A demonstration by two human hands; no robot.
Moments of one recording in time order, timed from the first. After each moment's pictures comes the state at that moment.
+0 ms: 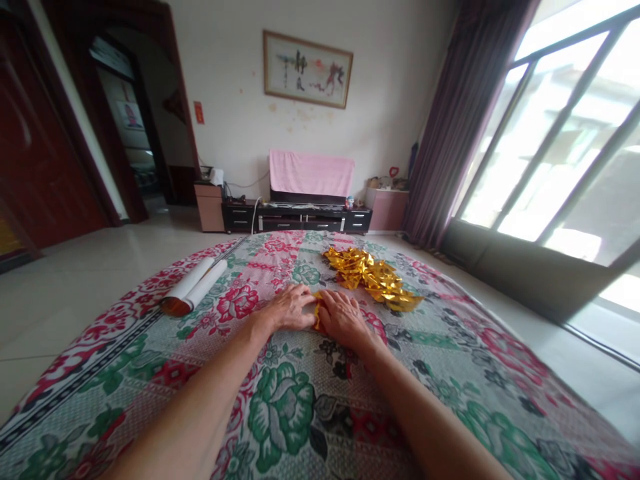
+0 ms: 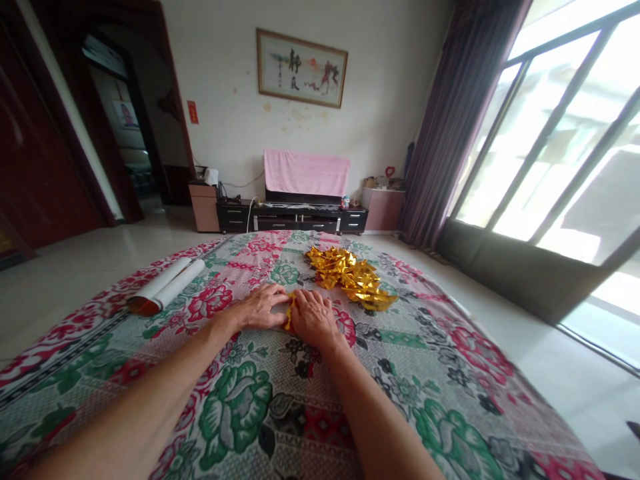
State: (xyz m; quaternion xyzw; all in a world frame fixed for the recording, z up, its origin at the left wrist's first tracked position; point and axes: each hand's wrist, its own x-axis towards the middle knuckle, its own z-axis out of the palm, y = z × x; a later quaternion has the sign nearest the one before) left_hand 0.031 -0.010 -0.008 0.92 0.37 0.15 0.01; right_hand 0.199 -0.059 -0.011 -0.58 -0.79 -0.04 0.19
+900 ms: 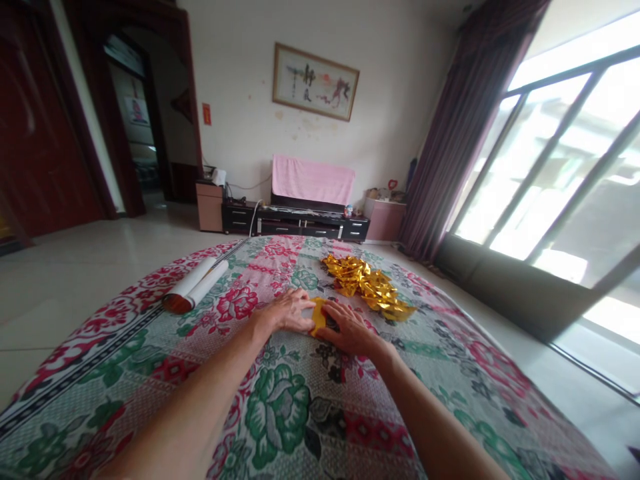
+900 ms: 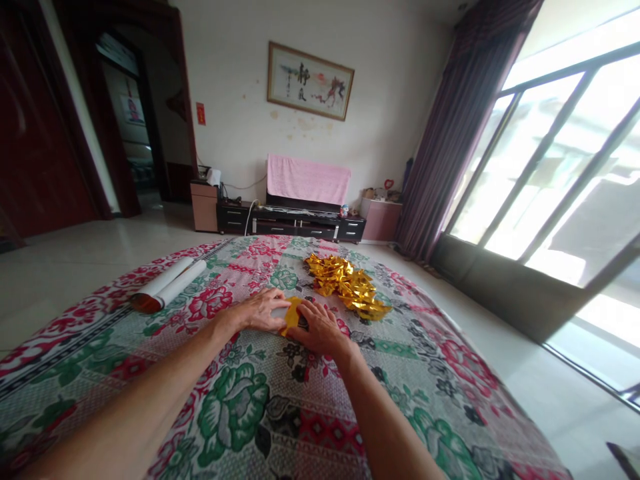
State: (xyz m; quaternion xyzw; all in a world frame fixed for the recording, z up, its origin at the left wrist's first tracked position) left_hand 0.030 -0.009 -0.006 0.90 0.40 0.13 0.06; right_hand 0.226 -0.066 -0.007 -0.51 -0.84 0.04 0.16
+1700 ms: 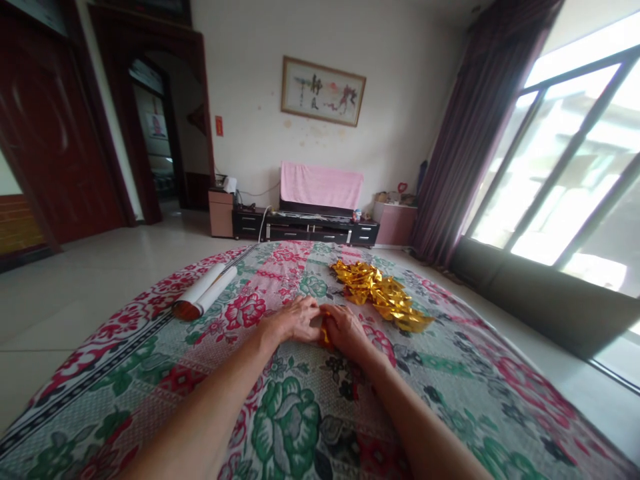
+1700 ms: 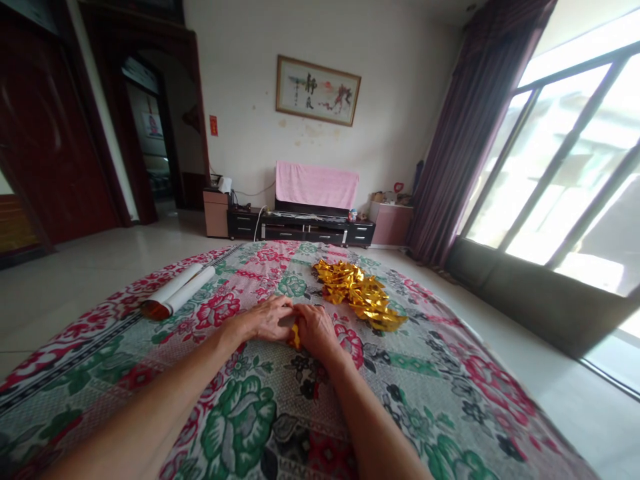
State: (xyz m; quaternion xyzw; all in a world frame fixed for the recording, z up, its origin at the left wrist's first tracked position) left_hand 0.033 -0.008 -0.004 0.92 0.37 0.15 0.04; right_hand 0.197 -0.041 -0.015 -0.50 -0.82 0.02 0.28
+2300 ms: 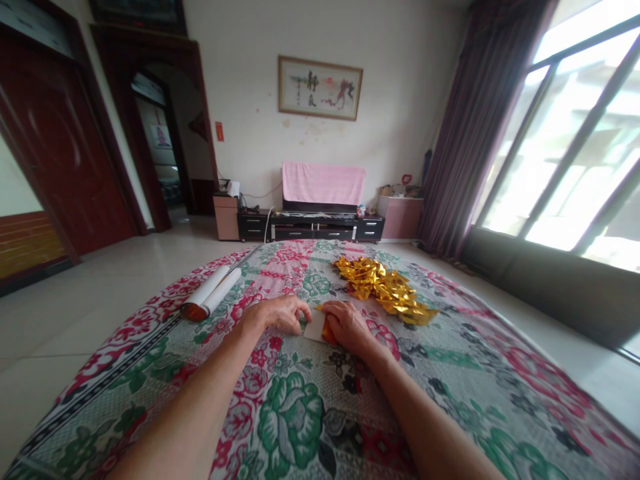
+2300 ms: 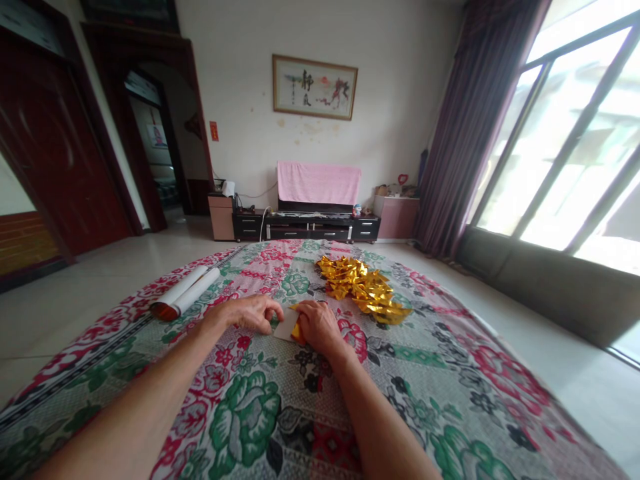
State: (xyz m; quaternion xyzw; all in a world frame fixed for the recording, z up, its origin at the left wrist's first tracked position) left_hand -0.003 -0.009 0.030 0.86 0.43 0.00 0.29; right_hand 0.198 -0.041 -0.016 -0.47 -0.83 0.01 0.28
